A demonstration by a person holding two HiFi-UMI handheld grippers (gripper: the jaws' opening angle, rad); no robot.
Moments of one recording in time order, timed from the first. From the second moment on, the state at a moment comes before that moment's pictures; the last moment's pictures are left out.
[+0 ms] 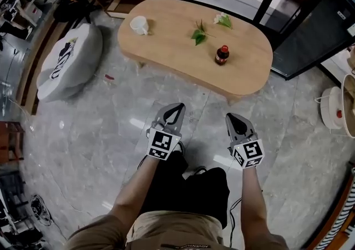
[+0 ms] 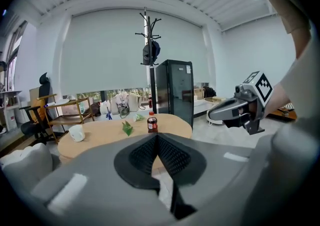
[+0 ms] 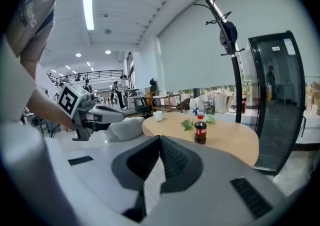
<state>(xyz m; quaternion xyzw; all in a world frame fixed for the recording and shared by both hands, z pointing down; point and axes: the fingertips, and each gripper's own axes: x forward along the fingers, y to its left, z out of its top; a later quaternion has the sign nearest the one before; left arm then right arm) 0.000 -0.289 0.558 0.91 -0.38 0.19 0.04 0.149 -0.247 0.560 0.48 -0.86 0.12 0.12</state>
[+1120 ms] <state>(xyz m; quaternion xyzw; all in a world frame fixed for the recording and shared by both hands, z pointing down) -0.003 -0.364 0.766 0.88 -0.48 0.05 0.04 0.129 -0.321 0.776 0.50 -0.86 -0.02 0.07</state>
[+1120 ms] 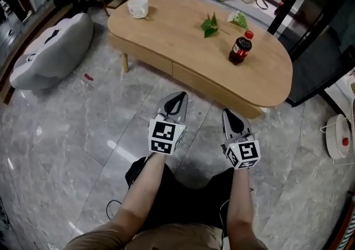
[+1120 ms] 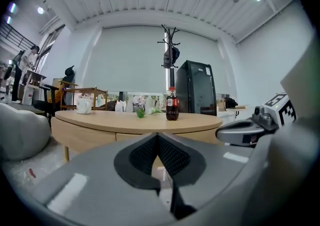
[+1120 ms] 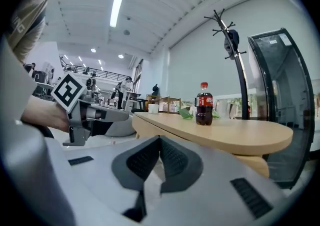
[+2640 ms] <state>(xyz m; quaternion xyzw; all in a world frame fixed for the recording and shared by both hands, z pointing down) 0.006 -0.377 0.789 0.89 -0.45 0.13 -0.02 0.140 -0.385 0.924 0.53 -0.84 0.08 0.07</state>
